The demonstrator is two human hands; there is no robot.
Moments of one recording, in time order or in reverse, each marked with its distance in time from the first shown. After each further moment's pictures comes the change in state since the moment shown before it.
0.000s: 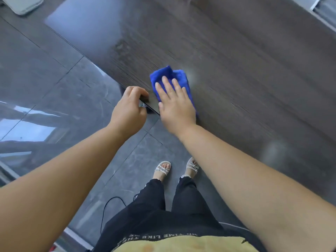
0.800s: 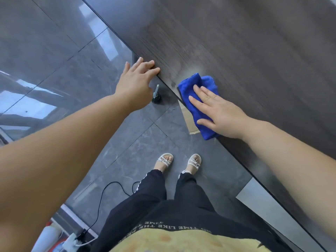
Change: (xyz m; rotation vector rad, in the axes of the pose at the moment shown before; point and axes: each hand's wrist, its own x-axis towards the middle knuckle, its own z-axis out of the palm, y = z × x) left_hand 0.025 -0.049 -0.030 0.357 -0.159 0.078; right_hand -0.031 0.047 -0.034 -0.115 -0.370 -0.378
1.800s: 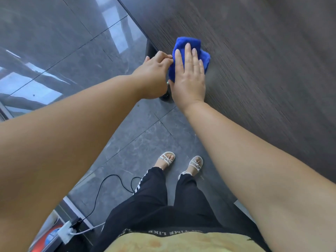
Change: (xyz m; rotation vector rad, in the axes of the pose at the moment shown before) left_hand 0.002 -0.004 -0.010 -0.154 -0.113 -0.019; right_hand 0.132 -0.078 0.007 -0.049 0.435 0.366
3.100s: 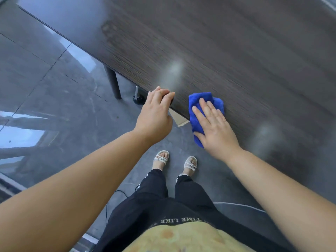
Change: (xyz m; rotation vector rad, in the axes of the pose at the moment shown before) left_hand -0.045 0.093 0.090 -0.074 0.124 0.273; right_hand -0.197 0.130 0.000 0.139 -0.022 0.050
